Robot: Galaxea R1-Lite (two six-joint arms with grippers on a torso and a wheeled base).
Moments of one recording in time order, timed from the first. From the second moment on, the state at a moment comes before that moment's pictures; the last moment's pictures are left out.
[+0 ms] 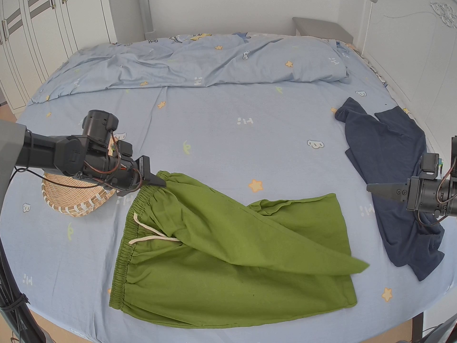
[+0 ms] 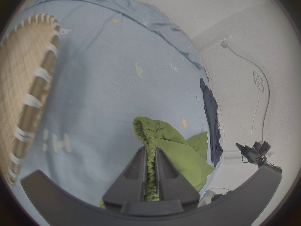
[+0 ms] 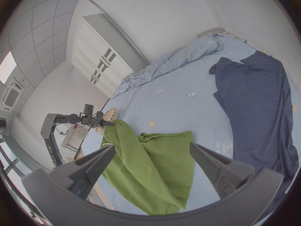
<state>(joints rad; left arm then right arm) -0.14 2.02 -1.39 0.13 -0.50 -0.34 0.02 1.43 -0.67 -0.29 0.65 0.17</state>
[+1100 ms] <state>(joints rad) -0.08 1.97 -1.36 0.11 -0.50 -0.33 -0.02 1.73 -0.61 -0.24 0.65 0.15</state>
